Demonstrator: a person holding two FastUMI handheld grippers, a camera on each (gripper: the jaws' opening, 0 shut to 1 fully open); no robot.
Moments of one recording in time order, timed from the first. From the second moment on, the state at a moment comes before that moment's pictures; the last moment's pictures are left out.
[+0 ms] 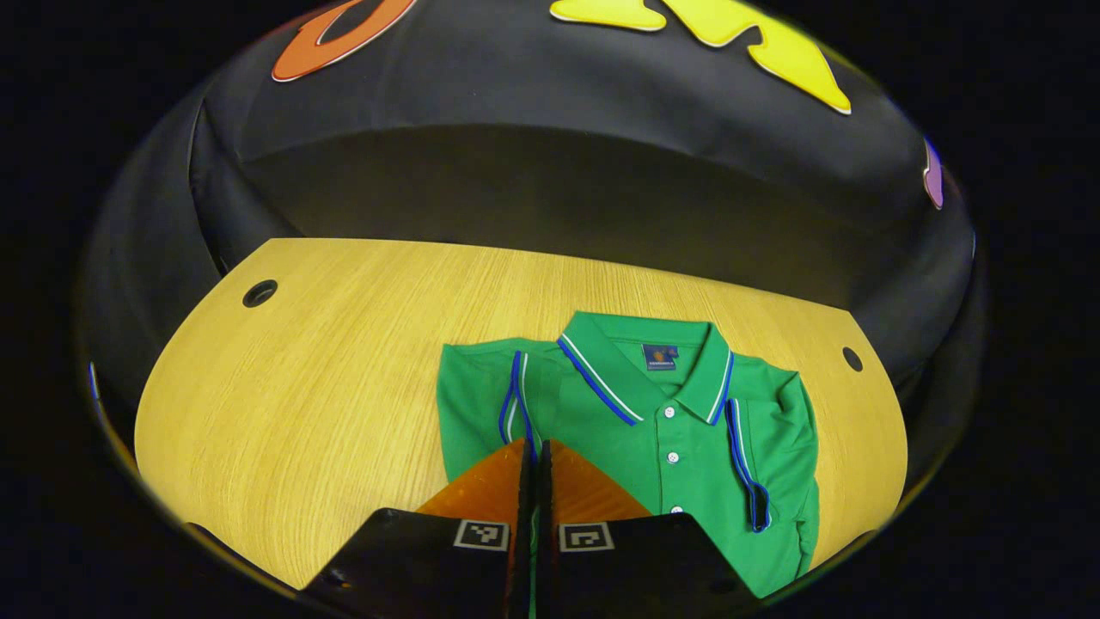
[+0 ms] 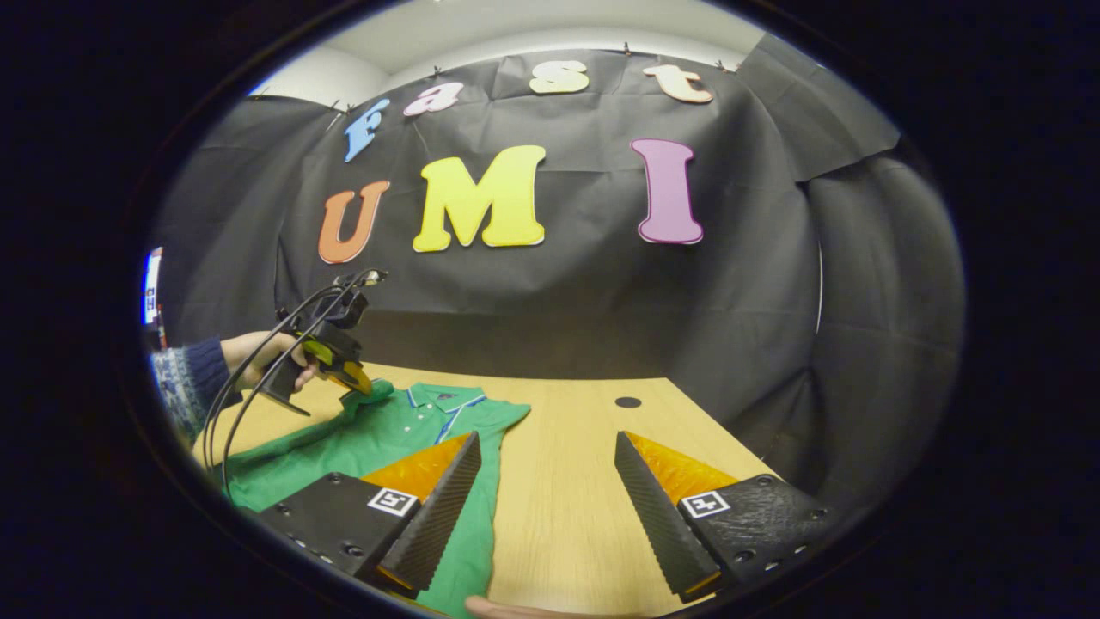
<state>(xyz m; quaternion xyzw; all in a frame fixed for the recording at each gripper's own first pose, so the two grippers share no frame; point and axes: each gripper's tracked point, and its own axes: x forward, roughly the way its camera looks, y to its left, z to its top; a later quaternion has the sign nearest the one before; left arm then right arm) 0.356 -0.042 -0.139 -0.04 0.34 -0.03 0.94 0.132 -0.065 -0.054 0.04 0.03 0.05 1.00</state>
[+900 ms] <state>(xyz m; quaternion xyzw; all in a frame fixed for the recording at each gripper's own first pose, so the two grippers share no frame) 0.219 -0.047 -0.063 -0.03 0.23 -0.05 0.97 0.068 -0.017 -0.017 0.00 0.01 0.05 1.00</state>
